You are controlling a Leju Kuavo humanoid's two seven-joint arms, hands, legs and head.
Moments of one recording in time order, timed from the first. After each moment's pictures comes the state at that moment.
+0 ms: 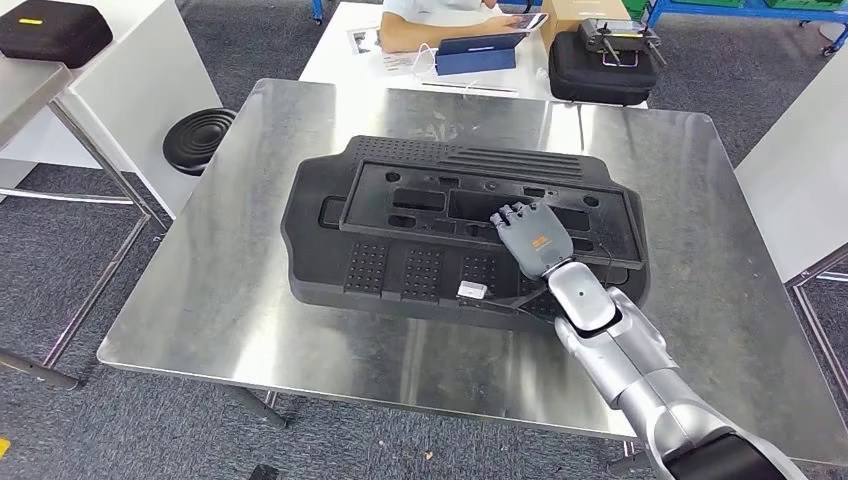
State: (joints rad) left arm -0.13 -0.15 0.94 -0.23 -1.17 0.06 -0.32; right arm -0.56 -0.20 0.50 -0.93 1.49 -0.49 0.04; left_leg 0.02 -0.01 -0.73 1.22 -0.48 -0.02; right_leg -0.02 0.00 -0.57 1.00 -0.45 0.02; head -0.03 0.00
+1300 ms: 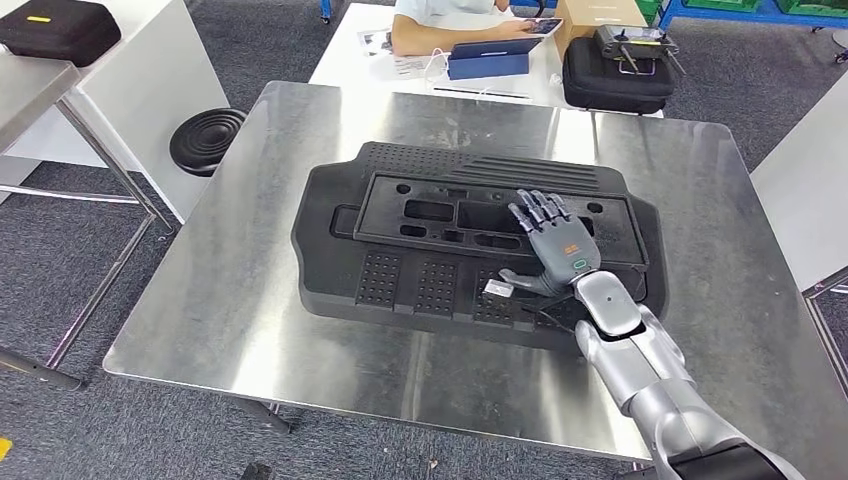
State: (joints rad) left arm -0.13 -0.15 0.94 -0.23 -1.14 0.09 -0.35; right arm -0.53 -0.20 0.34 -0.83 1.36 -0.44 -0.09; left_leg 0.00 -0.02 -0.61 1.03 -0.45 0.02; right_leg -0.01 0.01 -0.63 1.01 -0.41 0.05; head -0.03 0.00
